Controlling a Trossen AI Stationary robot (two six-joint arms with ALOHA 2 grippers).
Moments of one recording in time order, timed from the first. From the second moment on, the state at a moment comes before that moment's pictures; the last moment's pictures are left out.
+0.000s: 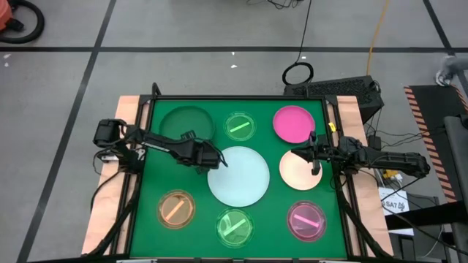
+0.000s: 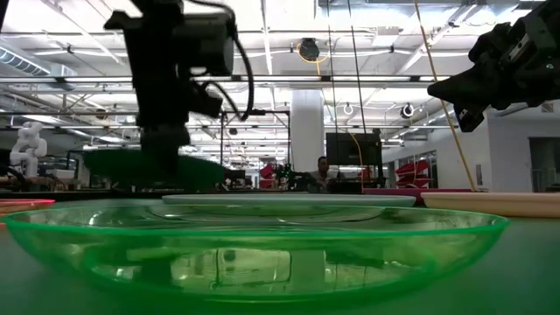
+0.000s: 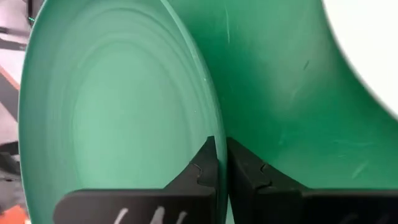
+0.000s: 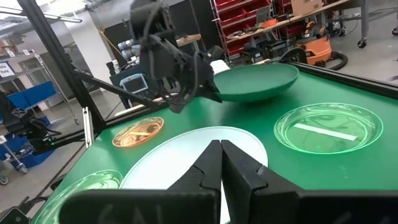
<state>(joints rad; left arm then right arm) -0.06 1.71 1.07 -0.92 -0.53 -0.45 -0.11 0.07 0.02 0.00 -0.02 0.33</state>
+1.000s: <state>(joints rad) -0.47 1.77 1.31 -0.68 -0.60 0.08 -0.11 0.07 0.02 0.02 -0.03 0.44</state>
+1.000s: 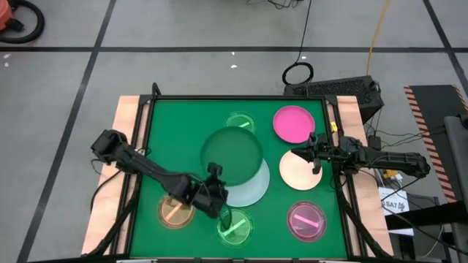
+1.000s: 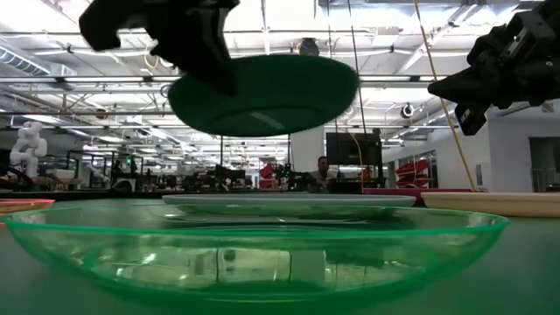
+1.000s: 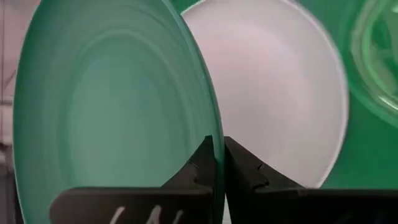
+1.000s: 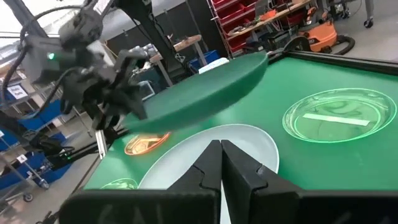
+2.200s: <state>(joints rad) -0.47 1.96 1.31 -0.48 -0.44 0.13 -0.11 0.08 0.02 0.02 -0.13 0.42</state>
